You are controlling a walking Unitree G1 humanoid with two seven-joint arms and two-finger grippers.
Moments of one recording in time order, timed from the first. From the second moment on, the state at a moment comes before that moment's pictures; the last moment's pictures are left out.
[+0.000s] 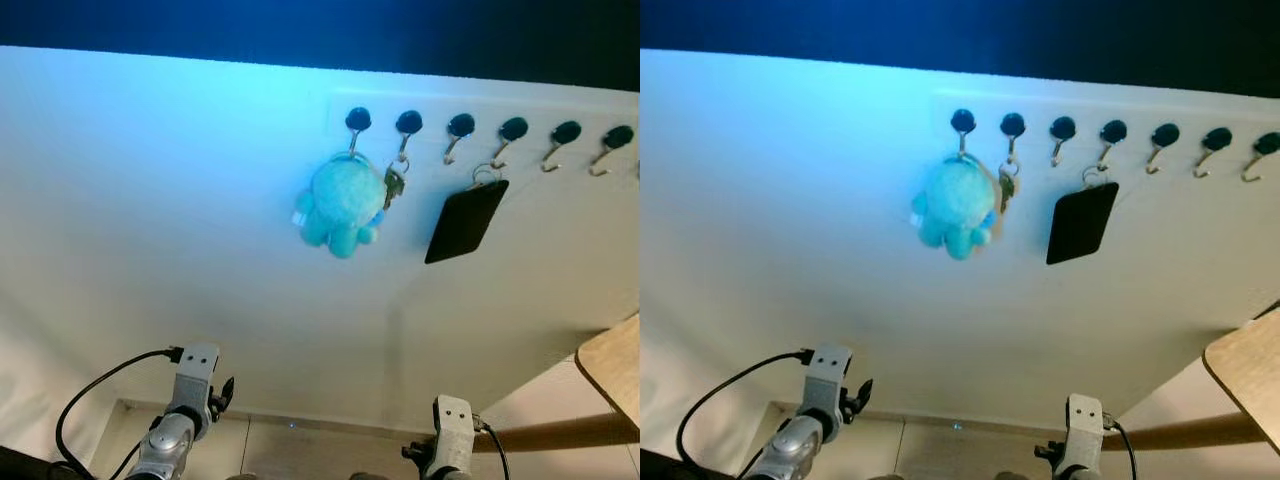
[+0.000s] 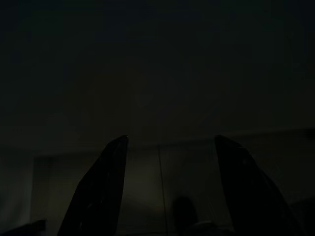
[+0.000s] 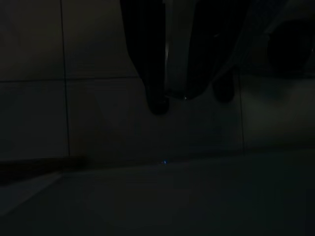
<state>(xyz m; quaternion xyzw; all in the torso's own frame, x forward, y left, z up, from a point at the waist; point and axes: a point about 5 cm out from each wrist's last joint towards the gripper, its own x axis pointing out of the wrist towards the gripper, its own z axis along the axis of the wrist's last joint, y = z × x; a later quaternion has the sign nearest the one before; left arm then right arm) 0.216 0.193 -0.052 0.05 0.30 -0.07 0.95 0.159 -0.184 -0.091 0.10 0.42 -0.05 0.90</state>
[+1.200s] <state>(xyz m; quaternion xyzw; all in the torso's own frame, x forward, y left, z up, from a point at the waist) 0.228 0.185 -0.047 0.07 0.30 -0.10 0.95 0.159 -0.181 -0.091 0.11 0.42 -0.05 0.90</state>
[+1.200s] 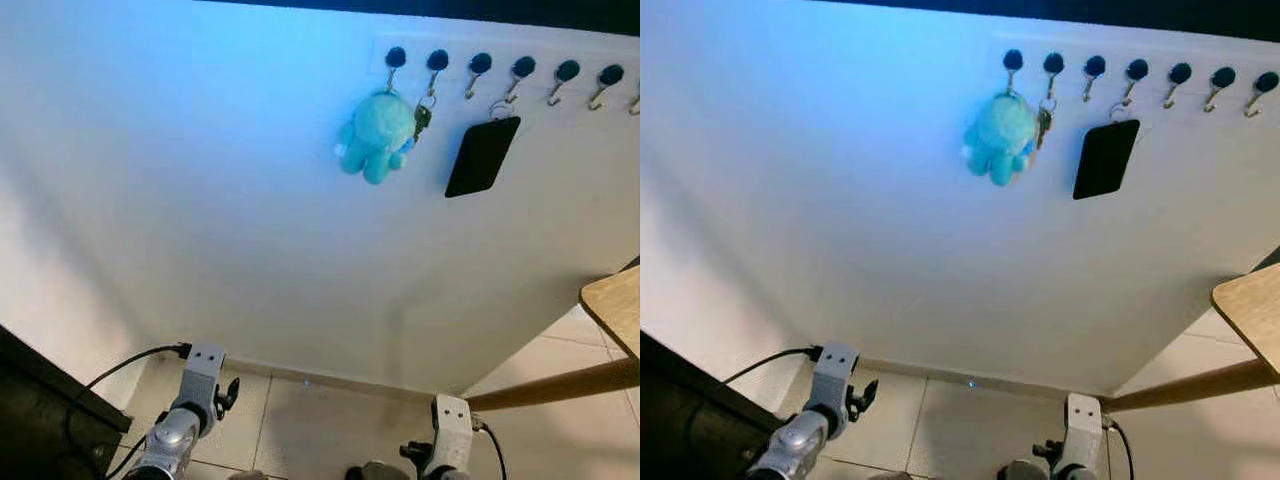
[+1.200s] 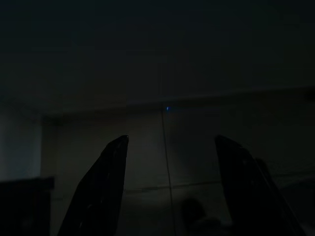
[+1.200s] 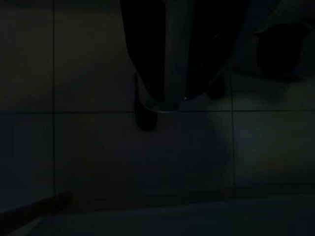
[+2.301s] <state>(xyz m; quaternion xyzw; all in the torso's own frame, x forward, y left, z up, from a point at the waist) 0.256 0.160 0.056 0.02 -0.04 -0.27 0.96 0.255 -0.186 0.113 -0.11 -0.21 0.00 0.97</state>
